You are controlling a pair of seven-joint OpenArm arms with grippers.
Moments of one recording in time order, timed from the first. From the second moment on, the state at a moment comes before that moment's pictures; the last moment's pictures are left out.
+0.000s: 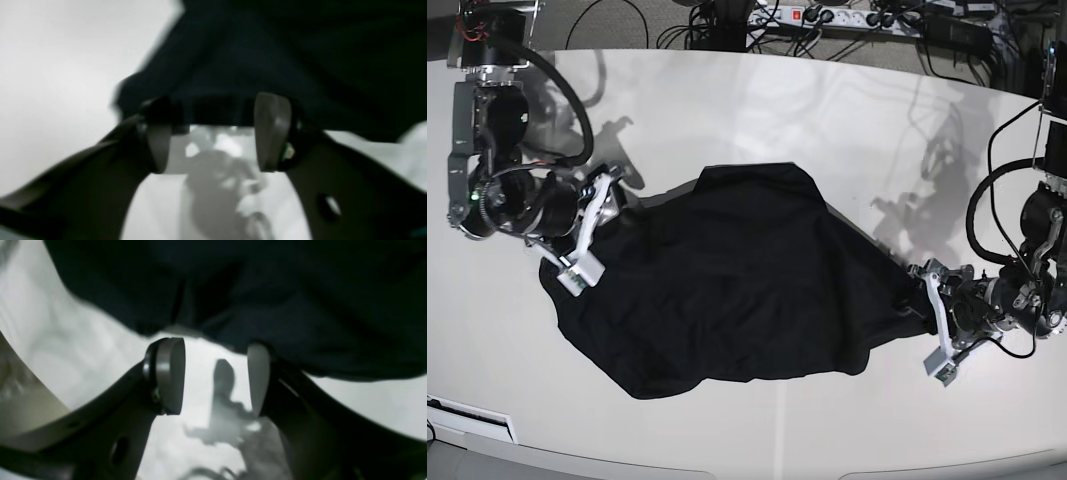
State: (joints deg) left arm -25.3 -34.3 19.4 73.9 -36.7 -32.3 51.5; right arm 0.7 12.7 5.1 92.1 30.8 40.4 -69.1
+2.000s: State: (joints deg) left arm -13.0 -34.0 19.4 73.9 -41.9 -35.3 45.7; right arm -1.6 11.7 -9.9 102.3 7.3 27.2 -55.4
